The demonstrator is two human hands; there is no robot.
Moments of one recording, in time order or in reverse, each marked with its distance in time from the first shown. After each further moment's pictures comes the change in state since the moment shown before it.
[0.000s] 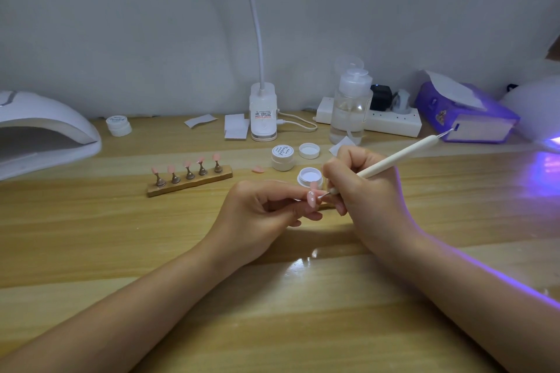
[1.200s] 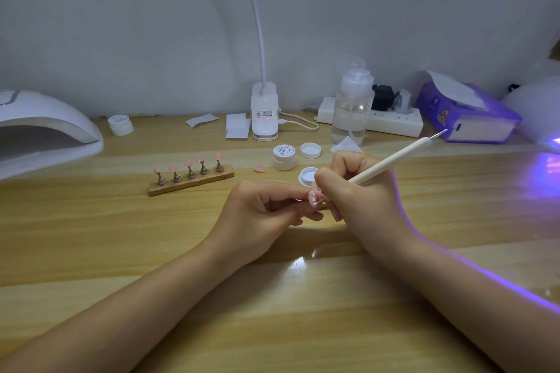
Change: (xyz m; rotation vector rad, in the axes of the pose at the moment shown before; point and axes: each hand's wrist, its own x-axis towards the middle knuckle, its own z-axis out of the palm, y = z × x) left_hand 0.001 -0.004 -0.001 0.036 -0.009 0.058; right_hand -0.007 -0.007 0.004 -0.034 -0.062 -0.013
